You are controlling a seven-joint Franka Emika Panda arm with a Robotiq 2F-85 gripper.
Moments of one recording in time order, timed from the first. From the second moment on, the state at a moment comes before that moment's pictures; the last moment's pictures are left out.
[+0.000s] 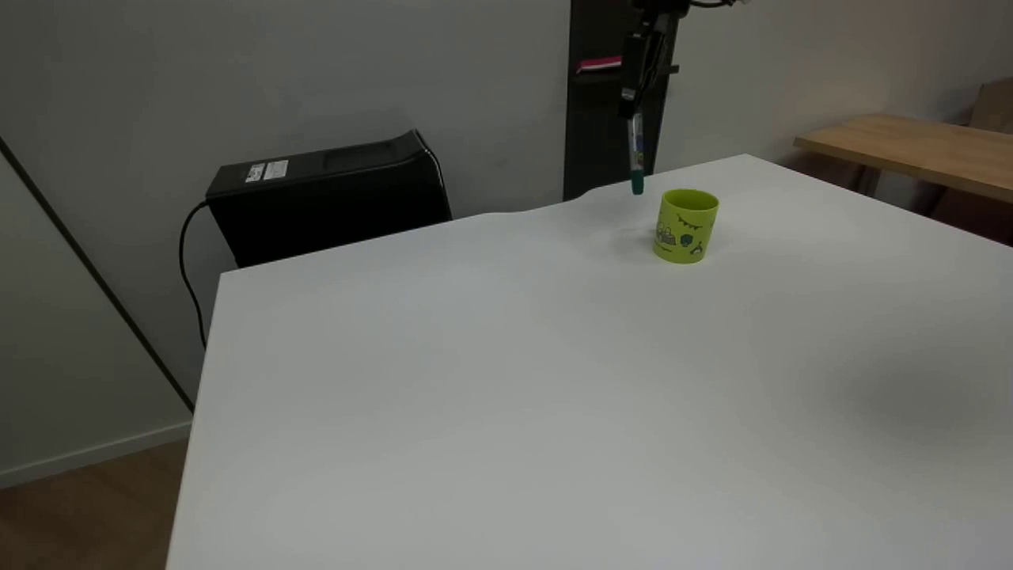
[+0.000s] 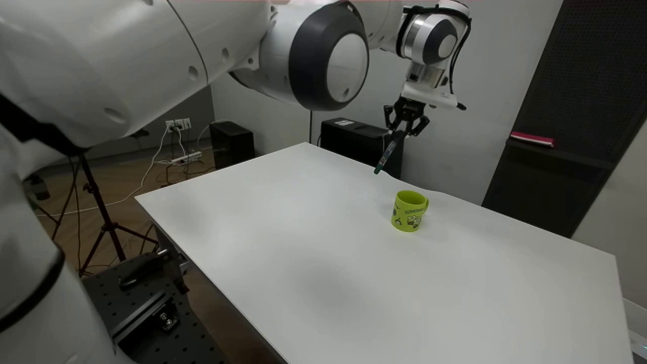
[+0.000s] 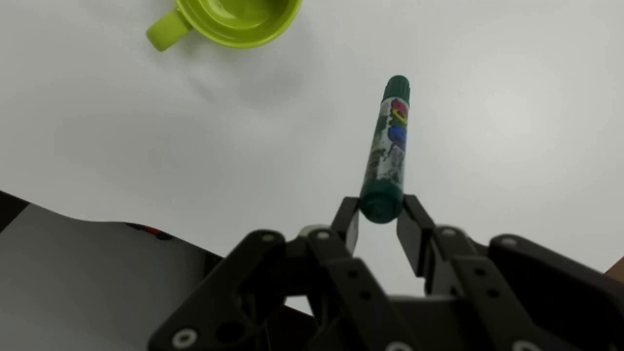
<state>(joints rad) -0.04 1.12 0.06 -0.57 0.18 1.68 -0.67</state>
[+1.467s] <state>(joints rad) -0.01 1.15 0.18 -0.70 0.26 1.40 -0.84</state>
